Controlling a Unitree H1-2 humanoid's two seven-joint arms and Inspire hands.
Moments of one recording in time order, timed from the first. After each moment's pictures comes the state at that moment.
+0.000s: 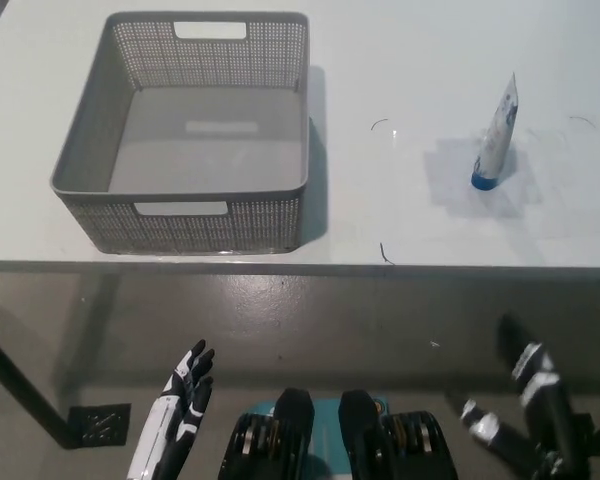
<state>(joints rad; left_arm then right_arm) 0.09 0.05 -0.07 0.12 0.08 -0.34 -0.02 0.10 -0.04 0.01 -0.13 -0.07 -0.21 0.01</state>
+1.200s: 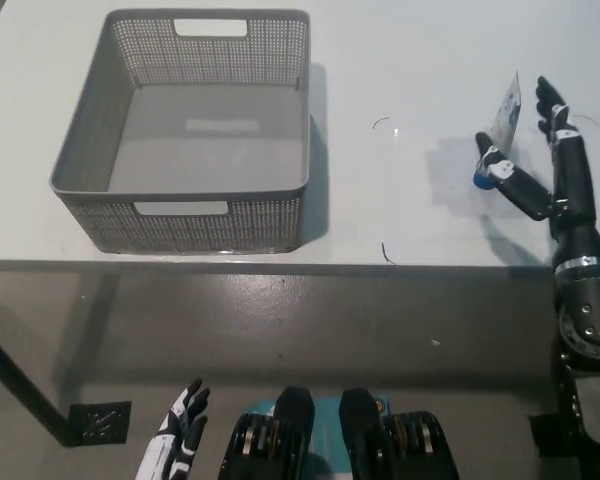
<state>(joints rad) 0.18 0.05 -0.07 0.12 0.10 -0.36 -0.02 -0.53 -0.11 -0.09 0.26 -0.22 0.01 -0.11</state>
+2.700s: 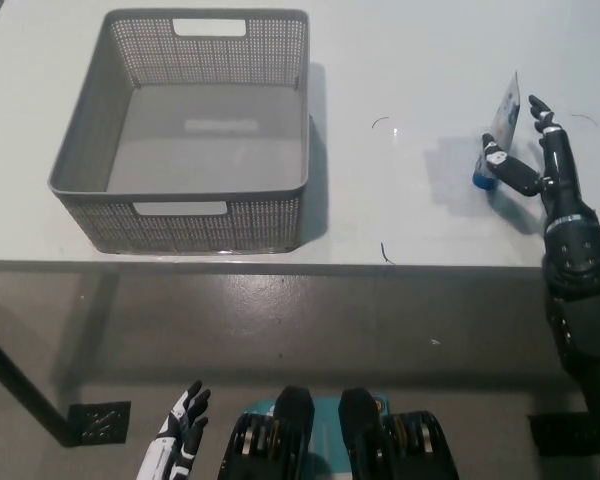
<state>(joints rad) 0.18 0.05 -0.07 0.13 0.10 -0.38 -0.02 -0.79 -0.19 -0.06 0.84 -0.25 -0.03 -0.19</state>
